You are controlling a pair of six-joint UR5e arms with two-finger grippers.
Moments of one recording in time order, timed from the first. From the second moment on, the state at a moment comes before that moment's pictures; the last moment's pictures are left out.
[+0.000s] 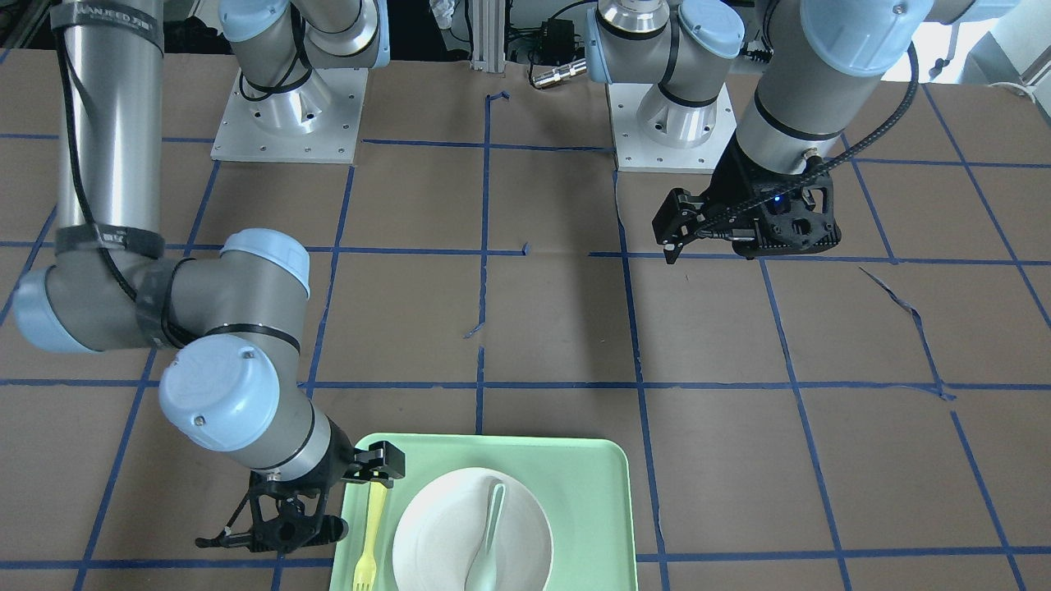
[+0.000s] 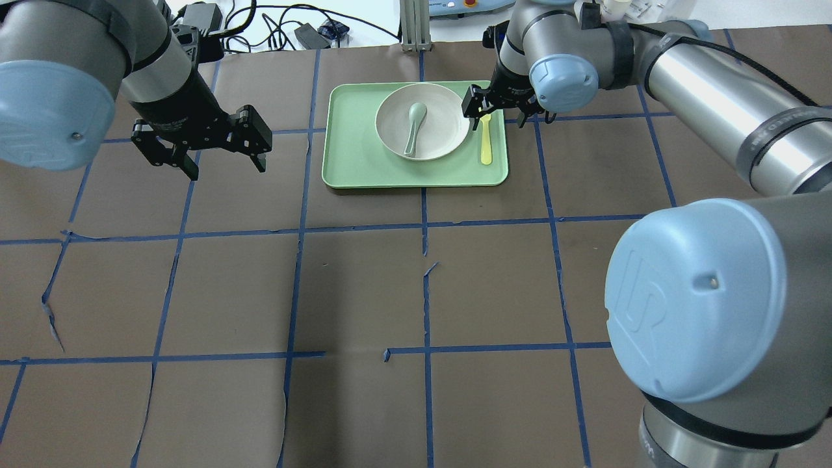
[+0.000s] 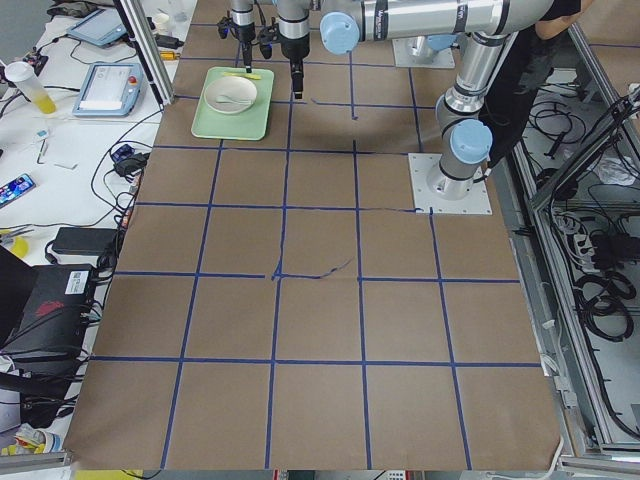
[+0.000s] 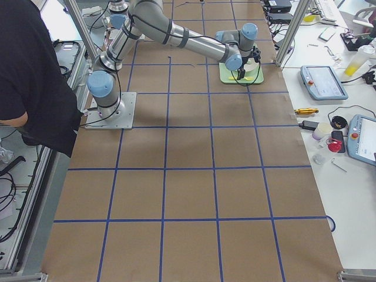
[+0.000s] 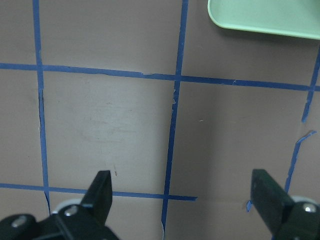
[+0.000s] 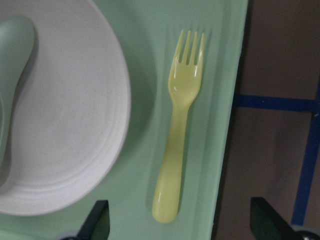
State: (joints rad) left arm -1.55 -1.61 -1.64 -1.47 1.56 -0.07; right arm 1.65 -0.96 1.31 -1.96 -1.46 -0.01
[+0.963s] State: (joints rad) left arm -1.55 -1.60 -1.64 -1.47 1.57 -0.07; right arm 1.58 -1.45 1.35 -1.53 -1.57 0.03
